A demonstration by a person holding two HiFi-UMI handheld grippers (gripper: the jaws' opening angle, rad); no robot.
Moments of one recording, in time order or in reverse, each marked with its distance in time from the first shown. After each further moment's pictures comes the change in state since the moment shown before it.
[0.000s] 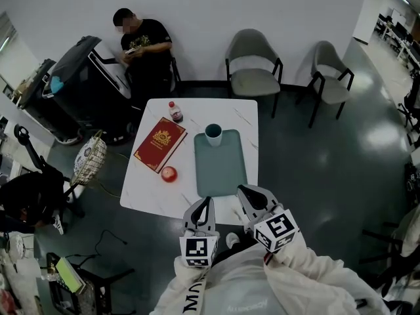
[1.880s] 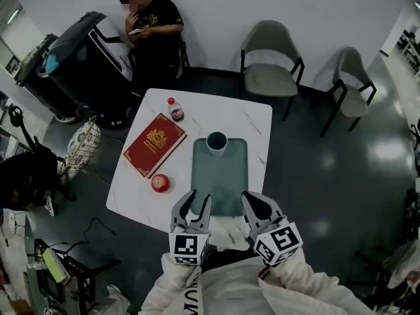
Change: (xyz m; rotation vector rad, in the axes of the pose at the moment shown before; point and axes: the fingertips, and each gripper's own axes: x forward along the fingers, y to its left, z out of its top) left arm 0.112 0.057 -0.036 -0.016 0.044 0.063; right arm 0.074 -0.081 -0.030 0.103 0.050 0.013
